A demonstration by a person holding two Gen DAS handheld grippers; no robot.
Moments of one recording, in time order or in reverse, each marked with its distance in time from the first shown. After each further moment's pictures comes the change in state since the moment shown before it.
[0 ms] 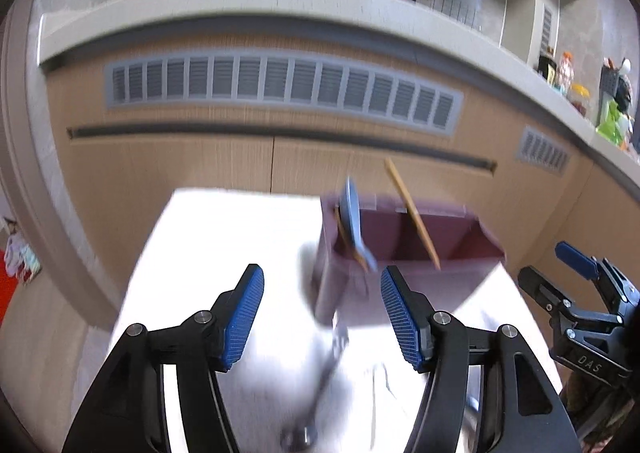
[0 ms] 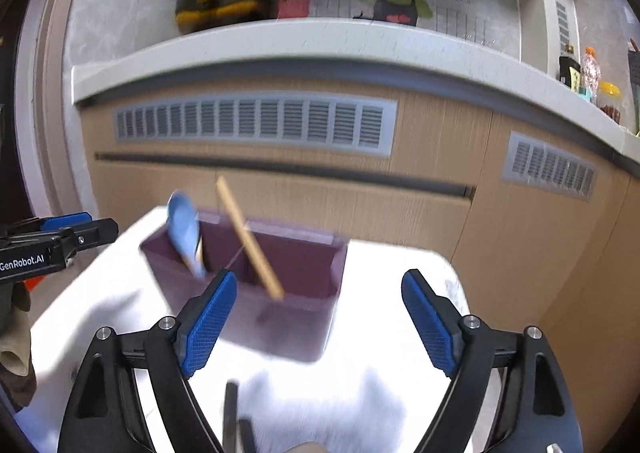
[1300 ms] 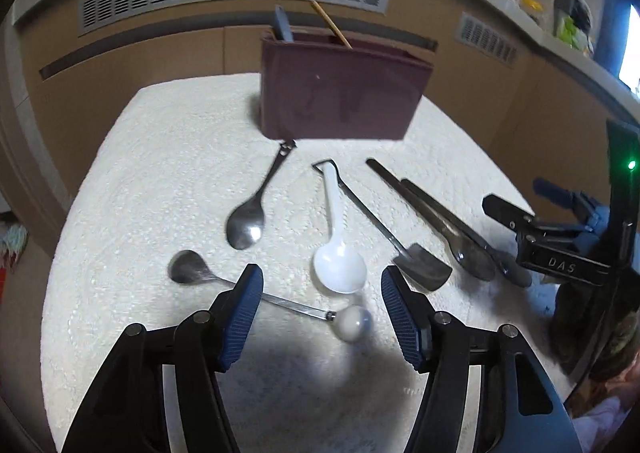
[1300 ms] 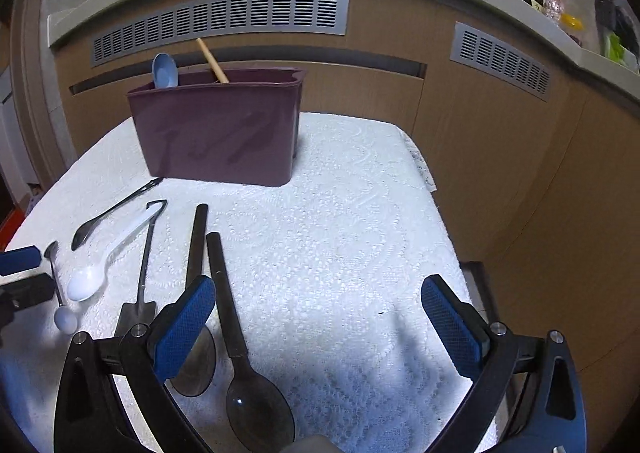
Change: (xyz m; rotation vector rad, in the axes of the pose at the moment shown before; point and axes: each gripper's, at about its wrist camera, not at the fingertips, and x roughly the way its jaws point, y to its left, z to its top) left arm -0.036 -0.027 -0.132 0.132 0.236 -0.104; right arm -0.039 -0.006 -0.110 0.059 0.225 -0.119
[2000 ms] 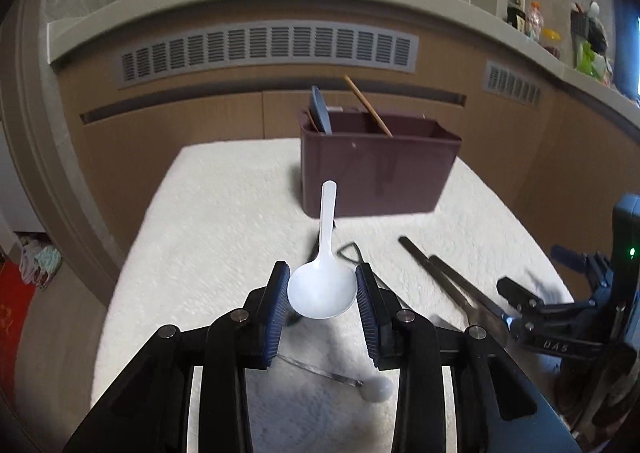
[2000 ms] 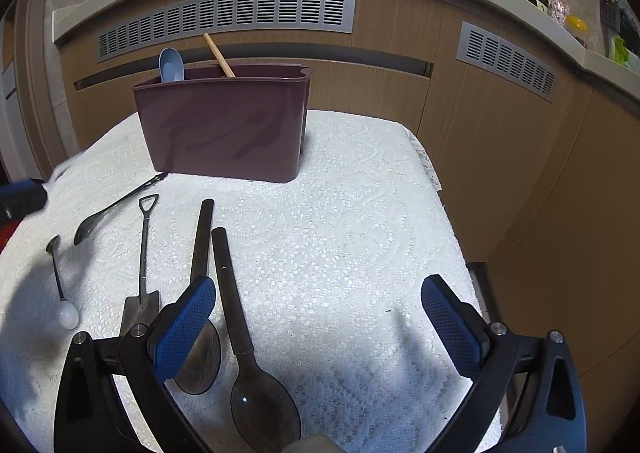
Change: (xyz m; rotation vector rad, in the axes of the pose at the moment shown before) left arm -0.034 0.011 0.040 -0.021 -0.193 0.143; right arm 0.002 0.002 -0.001 -0.011 0.005 0.007
